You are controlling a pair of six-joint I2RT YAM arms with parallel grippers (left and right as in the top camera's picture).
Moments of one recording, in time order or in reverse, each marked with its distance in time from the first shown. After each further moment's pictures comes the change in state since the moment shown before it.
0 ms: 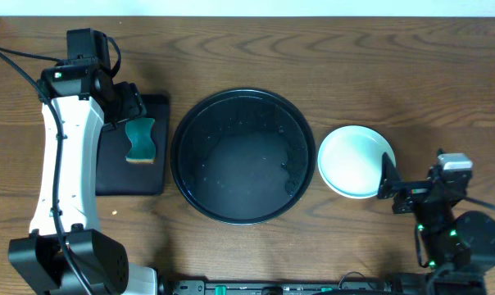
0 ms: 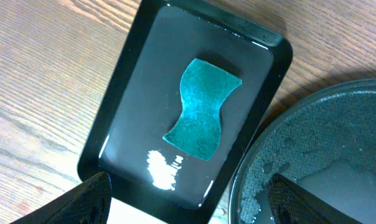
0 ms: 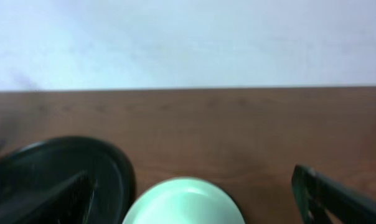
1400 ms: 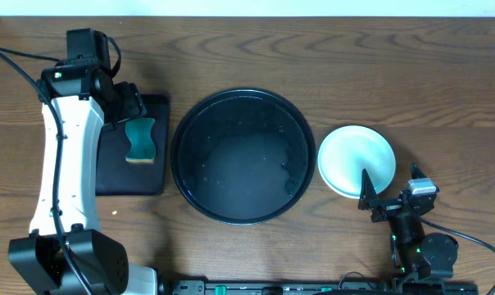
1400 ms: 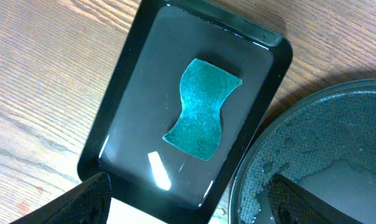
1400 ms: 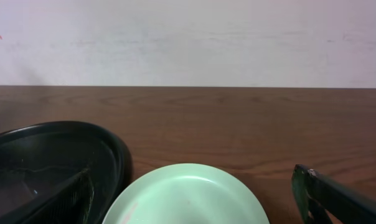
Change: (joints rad) left arm 0.000 0.000 0.000 0.000 -0.001 0.000; right arm 0.012 -0.317 -0.463 0.274 -0.034 -0.002
